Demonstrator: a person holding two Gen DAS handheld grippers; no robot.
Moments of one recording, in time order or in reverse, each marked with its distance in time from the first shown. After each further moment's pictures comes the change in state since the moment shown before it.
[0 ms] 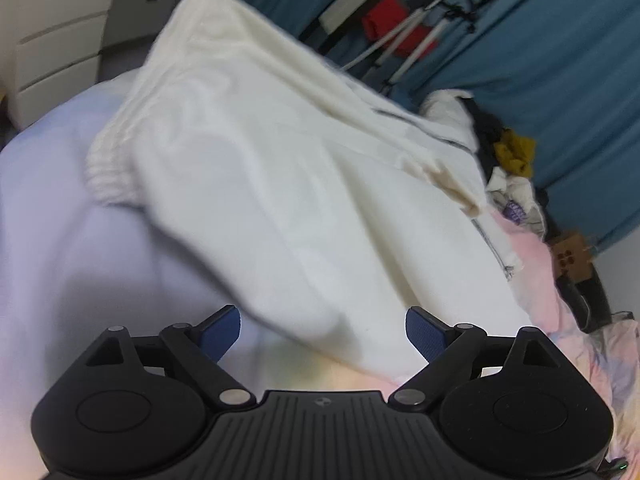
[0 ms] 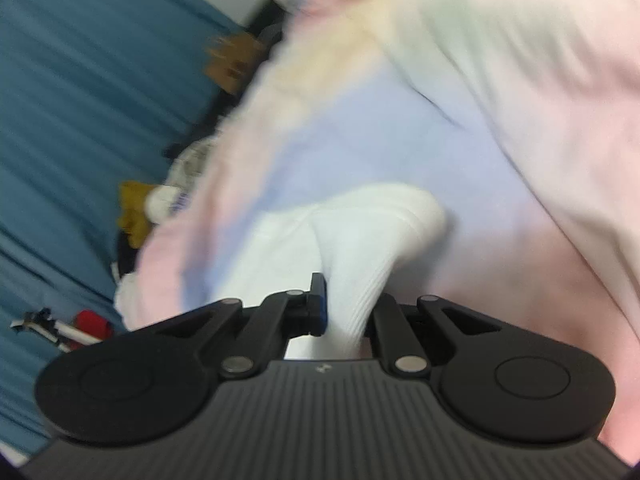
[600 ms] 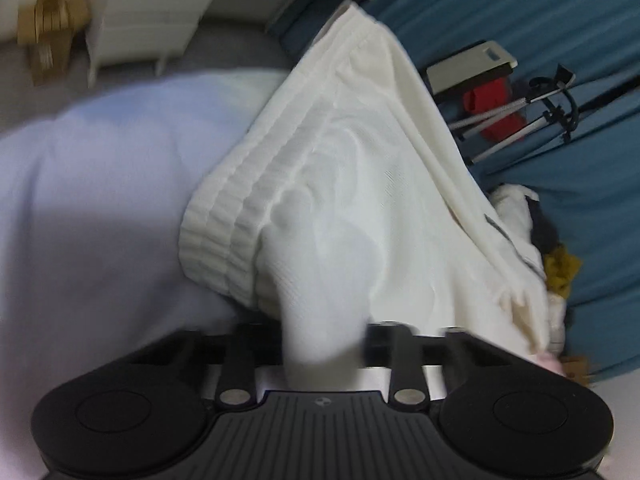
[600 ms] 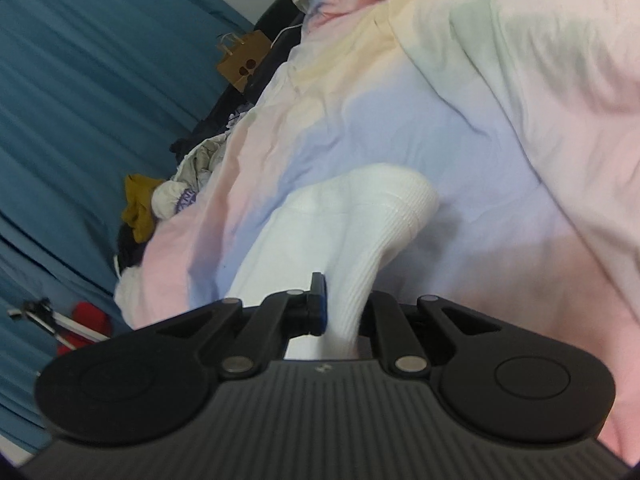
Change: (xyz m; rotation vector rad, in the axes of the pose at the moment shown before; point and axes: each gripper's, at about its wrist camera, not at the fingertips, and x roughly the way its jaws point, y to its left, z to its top) left arm 0.049 0.088 0.065 -0.415 -0.070 -0.064; right arm -0.005 0.023 0.010 -0.023 -0.027 0.044
